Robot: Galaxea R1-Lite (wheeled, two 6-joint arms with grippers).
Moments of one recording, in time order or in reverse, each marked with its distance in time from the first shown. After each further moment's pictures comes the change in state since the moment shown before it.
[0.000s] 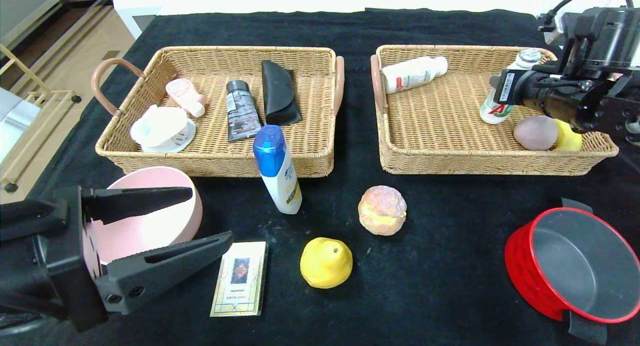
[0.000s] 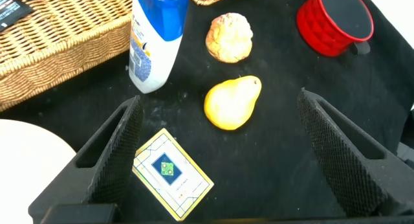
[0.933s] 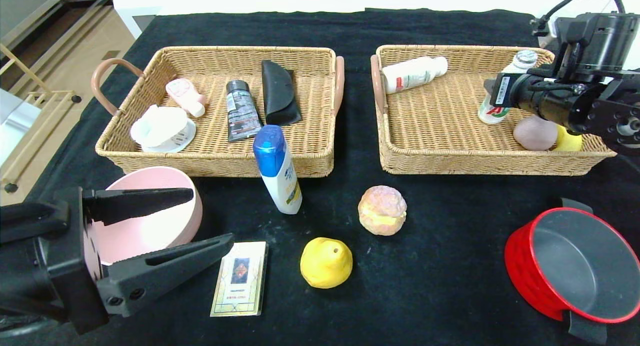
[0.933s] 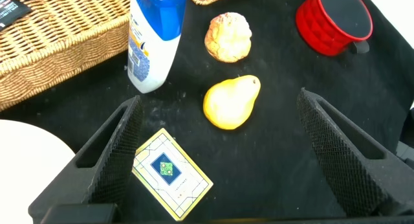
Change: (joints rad) left arm -0.005 -0.001 0.003 -0.002 0.001 0.002; right arm 0.001 0.018 -0.003 -0.006 -0.001 -0.007
